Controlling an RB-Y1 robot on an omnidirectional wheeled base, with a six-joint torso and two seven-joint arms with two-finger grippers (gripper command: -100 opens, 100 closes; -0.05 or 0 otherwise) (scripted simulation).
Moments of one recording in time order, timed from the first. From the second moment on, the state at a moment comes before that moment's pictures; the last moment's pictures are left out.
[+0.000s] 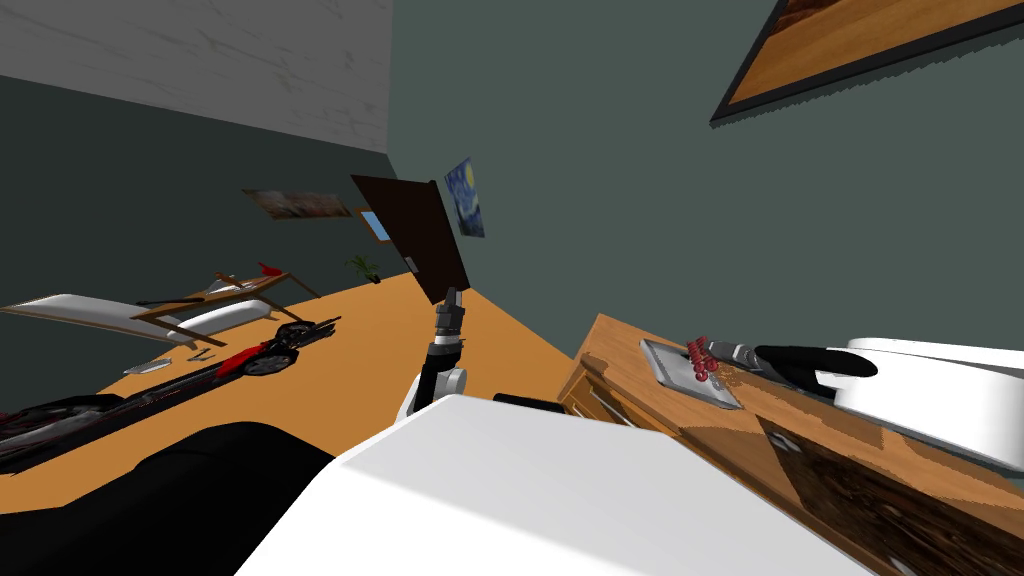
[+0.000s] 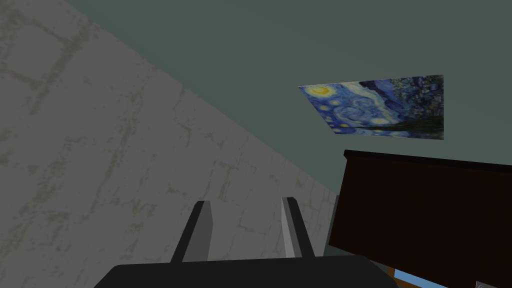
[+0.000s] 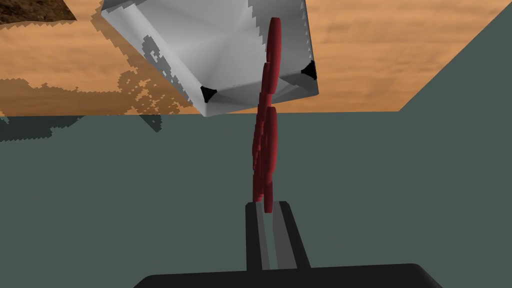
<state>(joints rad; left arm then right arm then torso) 0.49 0.03 -0.03 -2.22 0.00 -0.48 -0.13 0.64 -1.88 0.07 -1.81 -0.65 0.47 -0.03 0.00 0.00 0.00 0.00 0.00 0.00</state>
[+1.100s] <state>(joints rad) 0.49 0.03 -0.03 -2.22 0.00 -0.48 -0.13 0.73 -1.98 0.00 -1.83 -0.69 0.47 -0.10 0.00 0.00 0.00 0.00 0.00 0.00</state>
